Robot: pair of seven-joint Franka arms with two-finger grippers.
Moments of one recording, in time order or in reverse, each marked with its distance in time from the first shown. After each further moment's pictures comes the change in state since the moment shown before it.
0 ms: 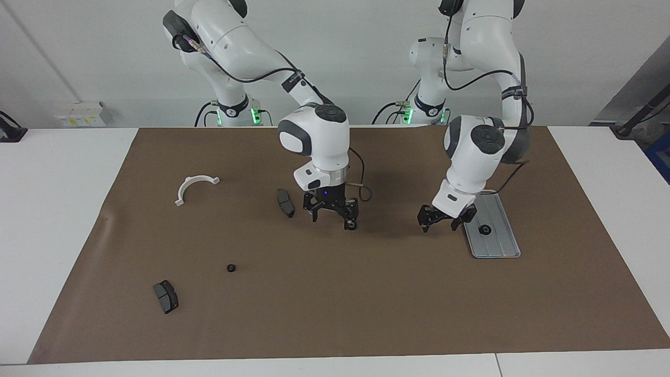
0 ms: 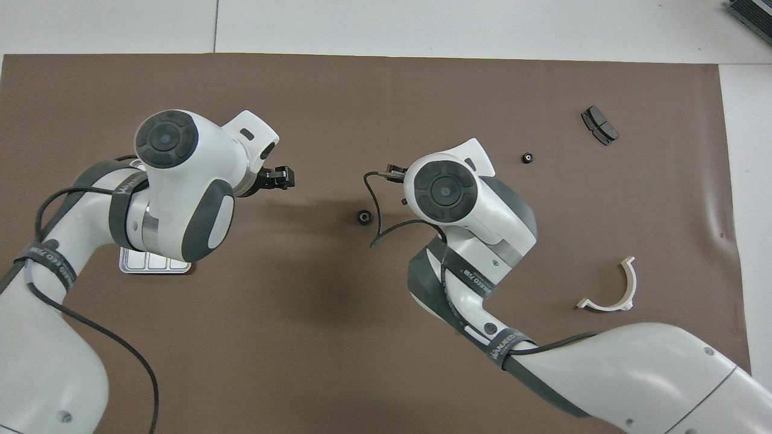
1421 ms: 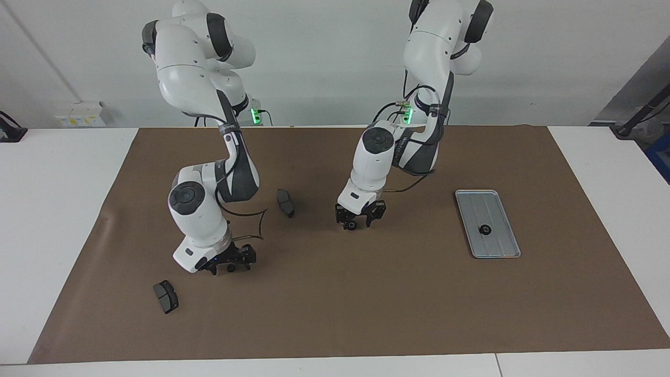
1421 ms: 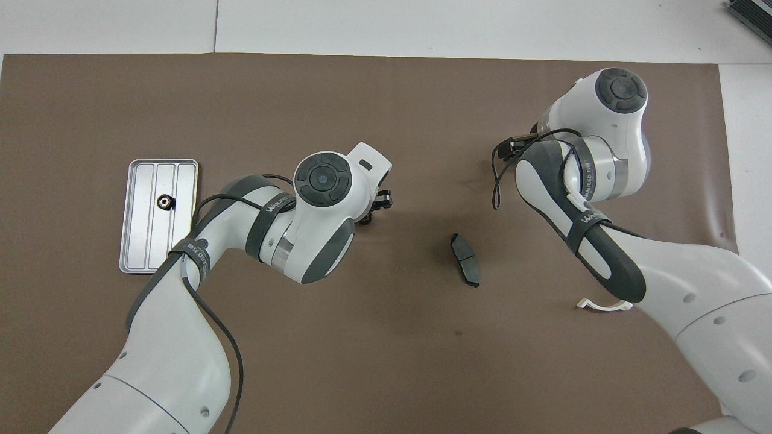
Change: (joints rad) left arm -0.240 0.167 0.003 0.114 0.003 0.067 -0.268; right arm -0.028 0.180 -0.360 0.152 0.423 -0.051 -0.957
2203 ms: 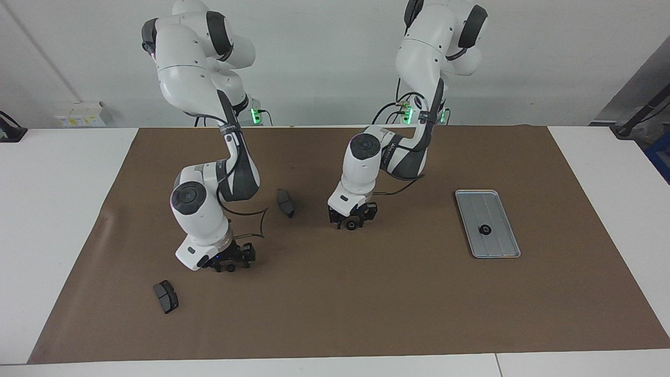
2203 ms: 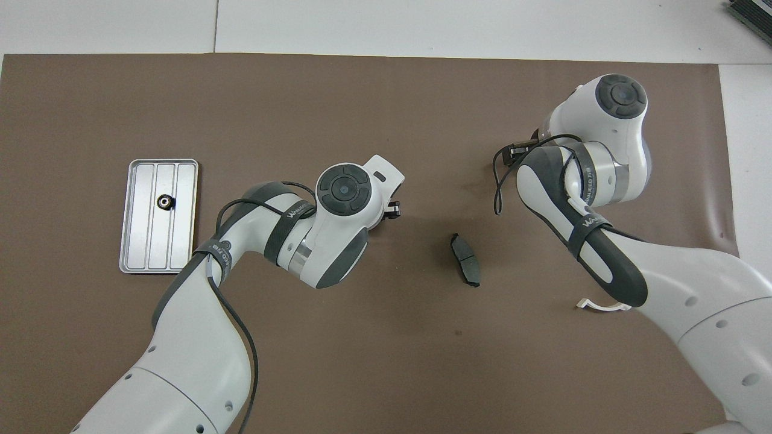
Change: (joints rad) left arm -0.032 0.033 0.008 0.006 0.017 0.006 -0.001; right arm 0.000 -0.022 -0.007 -0.030 0.001 -0.002 -0.010
